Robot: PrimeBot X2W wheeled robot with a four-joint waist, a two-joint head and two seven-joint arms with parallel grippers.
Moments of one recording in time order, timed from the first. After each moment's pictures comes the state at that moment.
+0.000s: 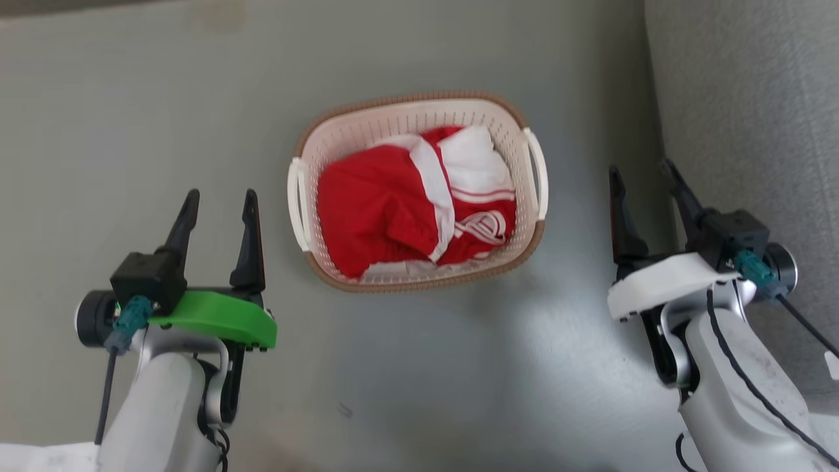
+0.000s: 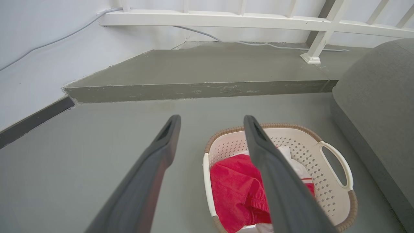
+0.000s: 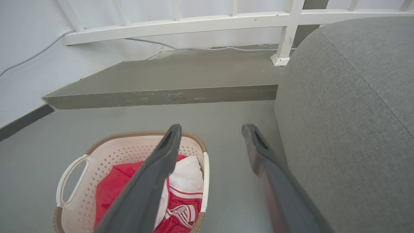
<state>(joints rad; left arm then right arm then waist) -0.30 0.13 -0.31 0.22 -0.39 0.08 -0.25 -0.26 -0.13 0.27 0.26 0.21 -0.12 -0.25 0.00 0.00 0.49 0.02</state>
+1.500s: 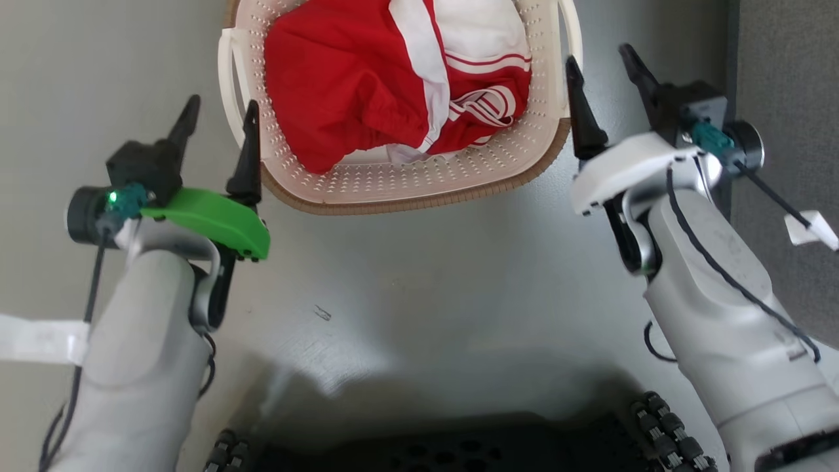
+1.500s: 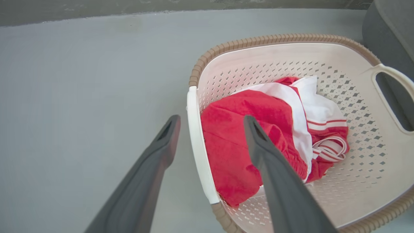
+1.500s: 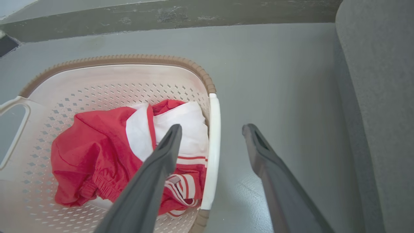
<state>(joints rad) -0.61 0.12 -0.34 0.48 -0.39 -0.03 -0.24 -0.66 -0.07 0.34 0.55 0.20 -0.08 -0.24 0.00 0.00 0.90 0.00</state>
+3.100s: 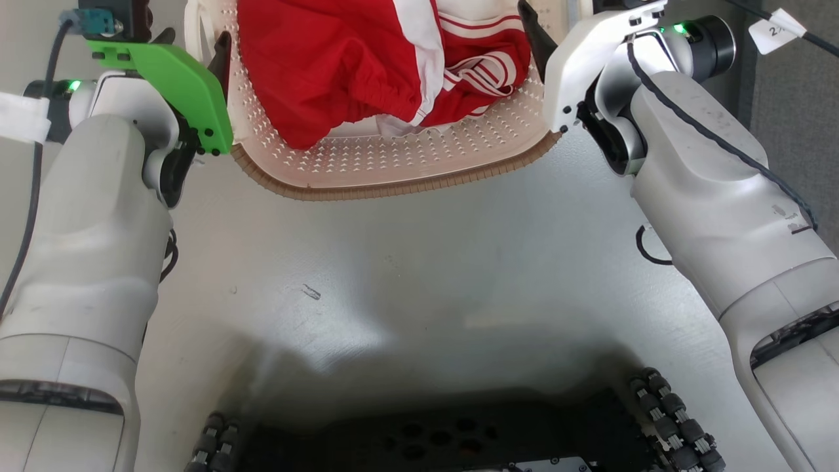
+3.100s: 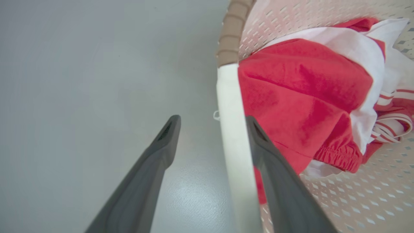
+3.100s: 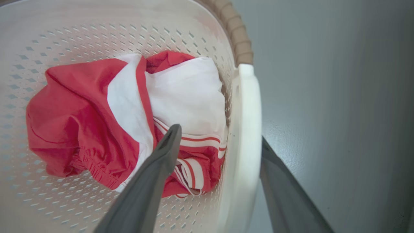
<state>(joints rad) -1.06 0.10 -0.39 0.98 -0.46 -0.12 0.08 -1.06 -0.07 0.60 0.92 0.42 -0.02 0.03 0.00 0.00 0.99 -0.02</state>
